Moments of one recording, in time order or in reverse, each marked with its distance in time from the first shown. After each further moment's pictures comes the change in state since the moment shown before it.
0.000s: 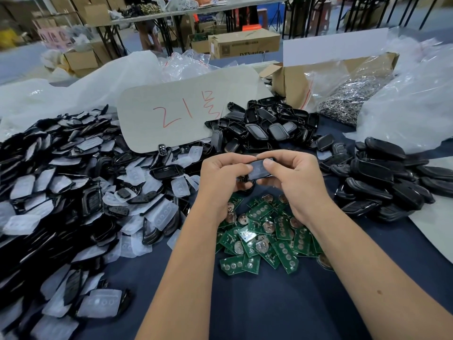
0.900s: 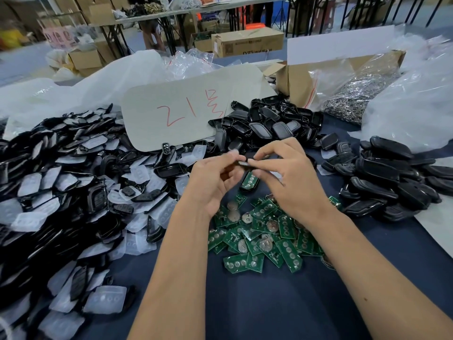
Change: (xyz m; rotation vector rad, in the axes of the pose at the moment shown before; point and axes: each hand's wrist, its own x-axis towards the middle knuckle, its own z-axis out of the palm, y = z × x) left_hand 0.004 0.008 -0.024 -0.249 -0.004 -0.145; right_hand 0.003 0.006 -0.005 -0.886 -0.091 -0.713
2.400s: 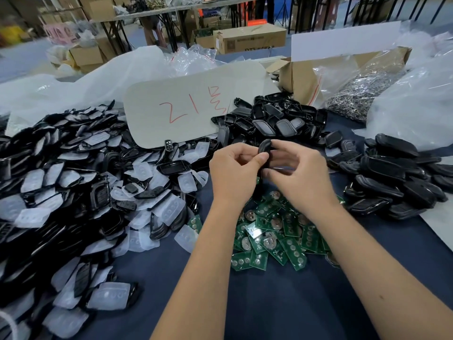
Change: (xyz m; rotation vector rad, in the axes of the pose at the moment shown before) left_hand 0.002 -0.023 0.031 0.541 0.176 0.447; right_hand 0.001 -0.010 -0.005 0.392 0.014 0.546
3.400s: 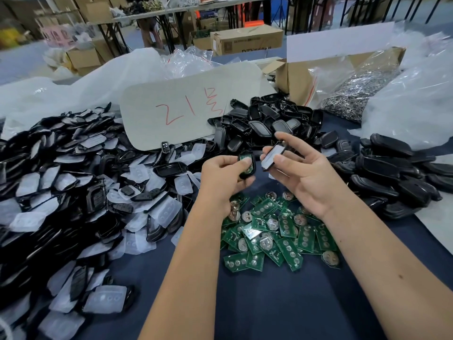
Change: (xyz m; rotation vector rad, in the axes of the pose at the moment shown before) left_hand 0.005 -0.002 -0.012 -0.277 -0.025 -0.489; right_hand 0.011 0.012 -0.015 0.922 -0.171 0.296
